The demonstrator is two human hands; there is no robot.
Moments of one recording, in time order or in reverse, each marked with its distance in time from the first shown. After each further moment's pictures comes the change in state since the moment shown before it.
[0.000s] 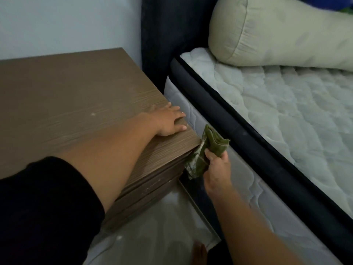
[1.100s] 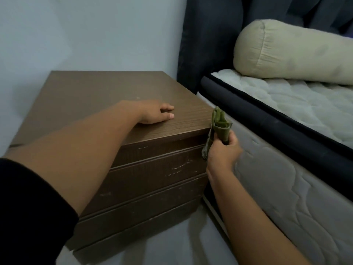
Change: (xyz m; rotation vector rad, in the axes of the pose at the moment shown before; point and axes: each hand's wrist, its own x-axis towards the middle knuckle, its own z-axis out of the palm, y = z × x) left_hand -0.111 -0.048 0.048 -0.048 0.259 -0.257; right_hand -0.023 0.077 0.013 -0.097 0.077 -0.532
